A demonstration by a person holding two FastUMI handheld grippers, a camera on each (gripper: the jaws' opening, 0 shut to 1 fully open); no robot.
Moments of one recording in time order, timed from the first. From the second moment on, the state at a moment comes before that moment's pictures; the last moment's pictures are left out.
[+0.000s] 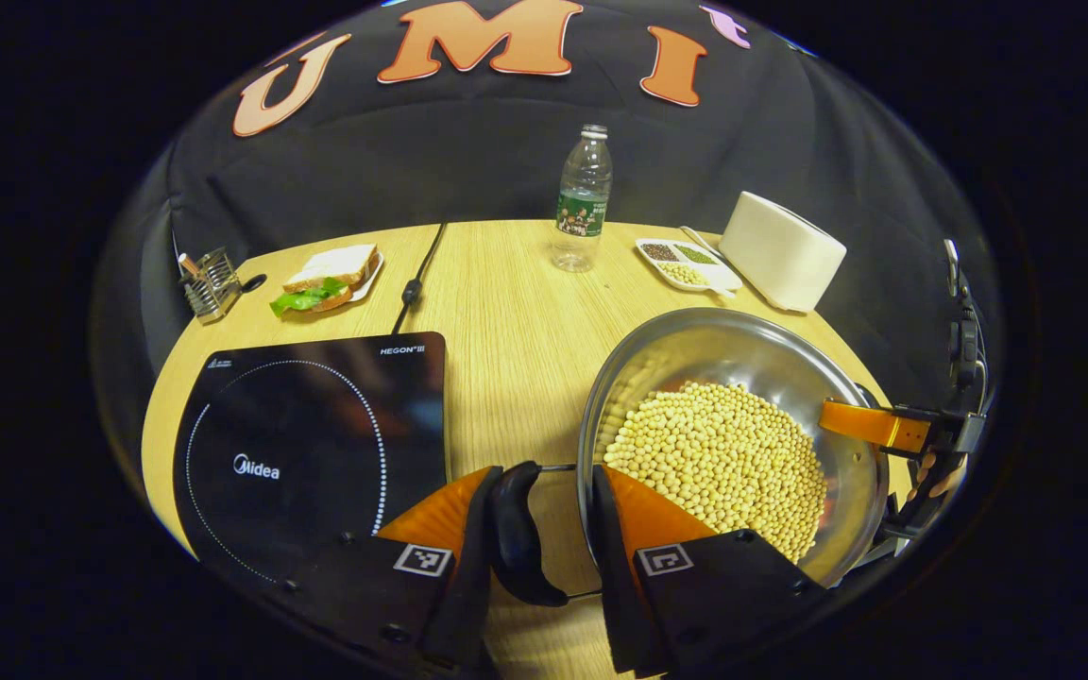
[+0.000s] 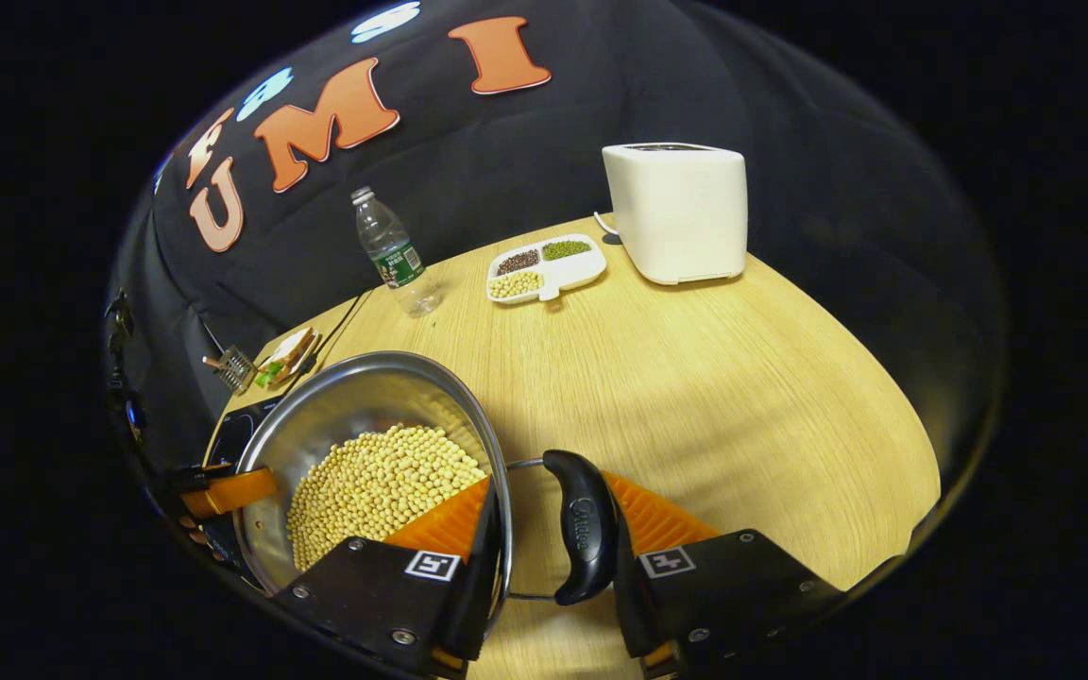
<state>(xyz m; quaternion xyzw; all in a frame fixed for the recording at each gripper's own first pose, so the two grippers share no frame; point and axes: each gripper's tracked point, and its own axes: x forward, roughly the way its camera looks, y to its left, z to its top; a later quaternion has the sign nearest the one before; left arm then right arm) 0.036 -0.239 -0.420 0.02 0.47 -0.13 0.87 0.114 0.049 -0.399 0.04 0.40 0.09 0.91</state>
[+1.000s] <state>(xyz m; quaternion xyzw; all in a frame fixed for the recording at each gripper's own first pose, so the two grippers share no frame) 0.043 -0.052 -0.335 -0.03 0.45 -0.05 0.89 0.080 0.240 -0.334 0.04 0.39 0.18 0.90</state>
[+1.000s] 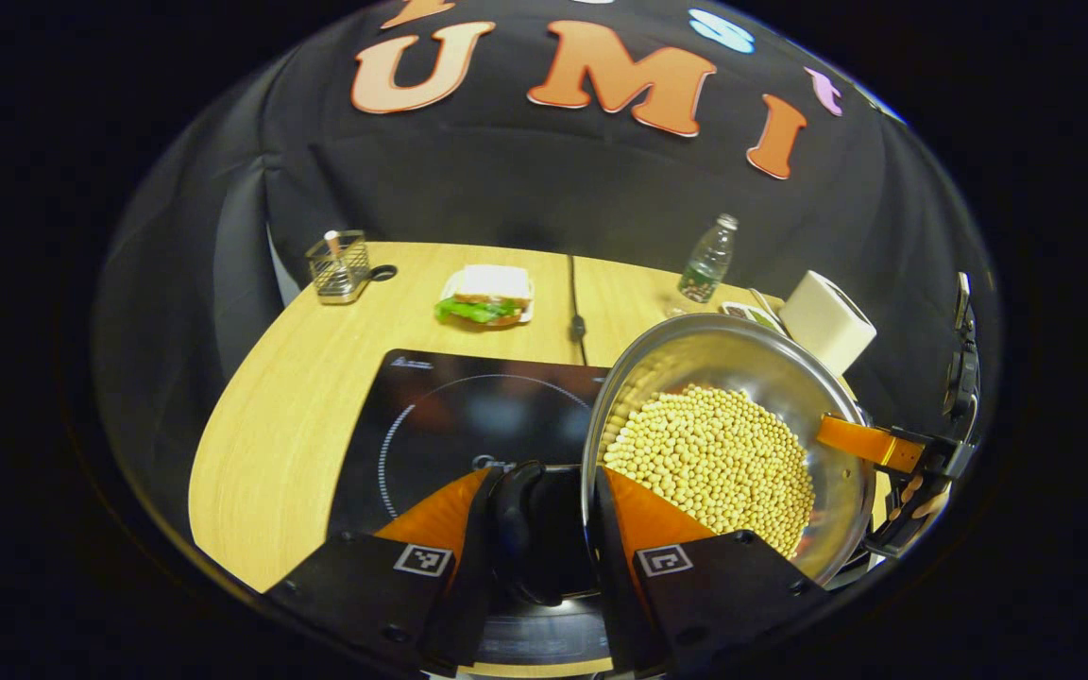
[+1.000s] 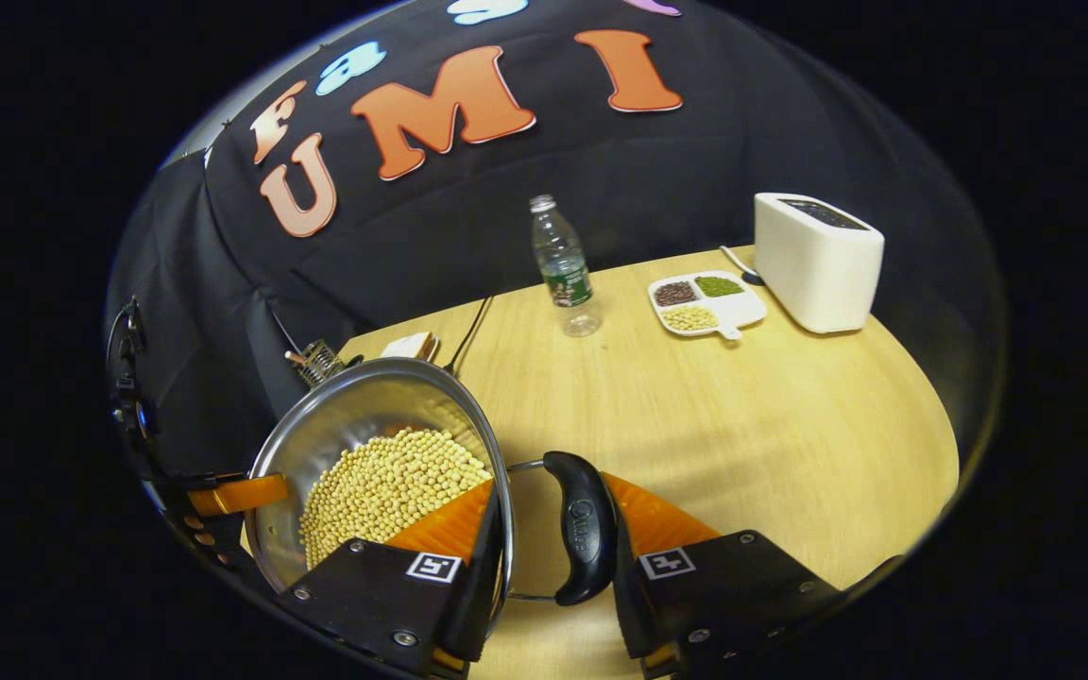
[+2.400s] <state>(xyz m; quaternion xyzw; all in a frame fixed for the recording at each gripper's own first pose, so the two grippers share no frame) 0.083 0.101 -0.364 -0.04 0.49 0.01 0.87 0.074 0.389 -0.383 0.01 0.41 0.21 0.89</state>
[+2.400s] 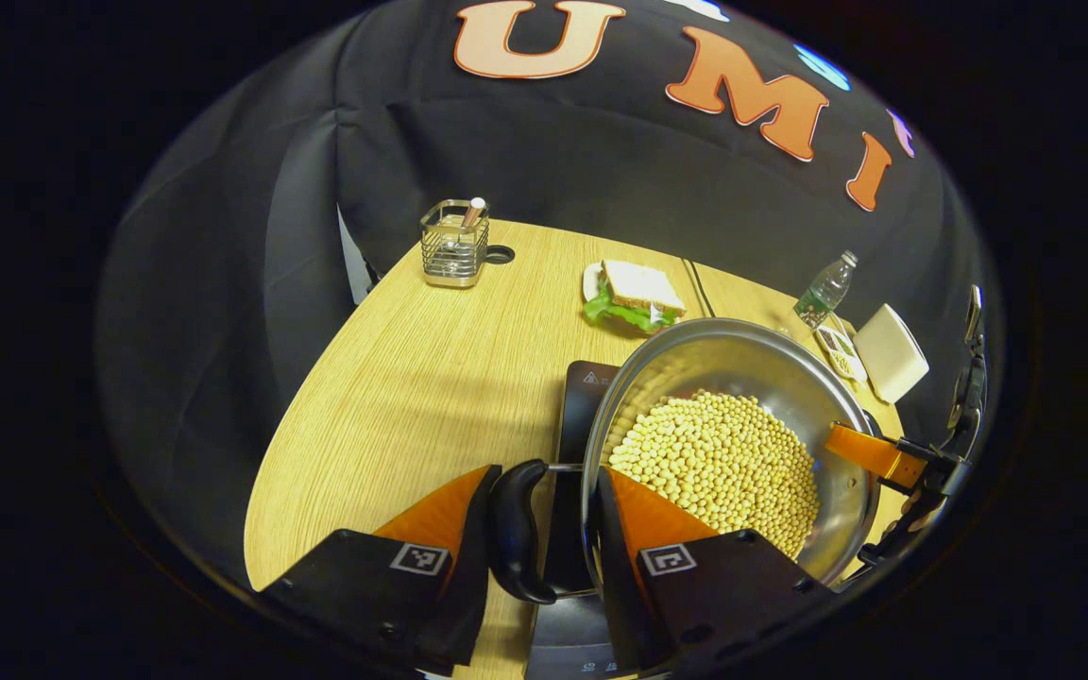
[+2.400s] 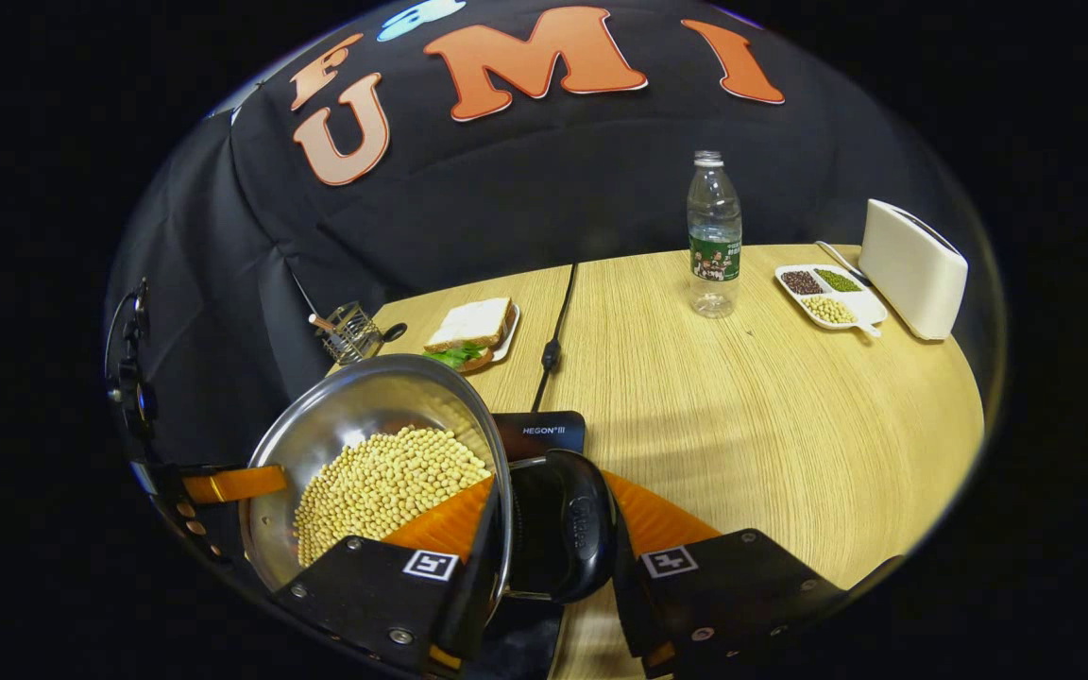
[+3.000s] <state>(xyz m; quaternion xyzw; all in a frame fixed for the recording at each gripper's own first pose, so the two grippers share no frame) 0.090 0.114 -0.300 -0.05 0.41 0.06 0.91 0.085 0.337 -0.302 0.02 0.33 0.21 0.92</state>
